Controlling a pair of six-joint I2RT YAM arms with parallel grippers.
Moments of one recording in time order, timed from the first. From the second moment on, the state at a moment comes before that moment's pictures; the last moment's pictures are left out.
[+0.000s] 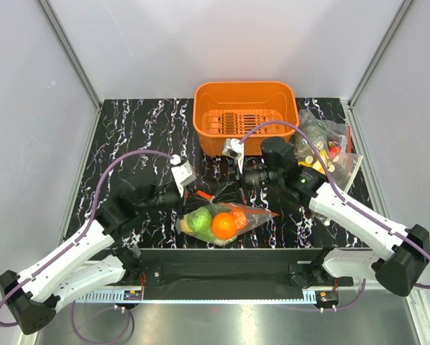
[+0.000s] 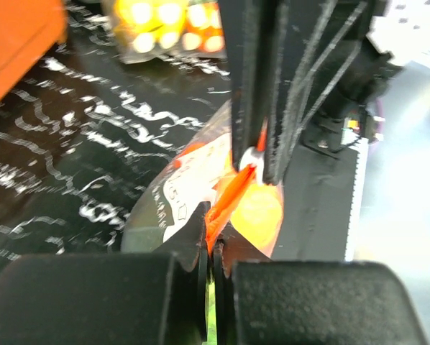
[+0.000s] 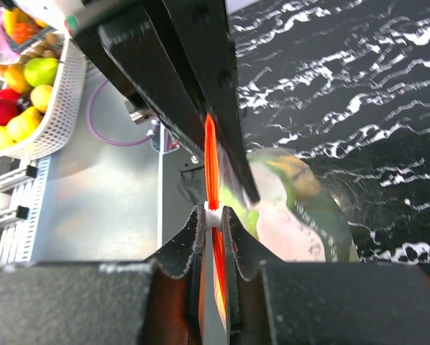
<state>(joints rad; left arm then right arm) -0.75 0.79 0.76 -0.27 0.51 -0.07 0.78 1.21 1.08 -0.23 -0.81 0.15</state>
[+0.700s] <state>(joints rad) -0.75 0.81 0.80 -0.37 0.04 -0.06 0.78 1.14 1.02 -0.39 -0.64 0.11</state>
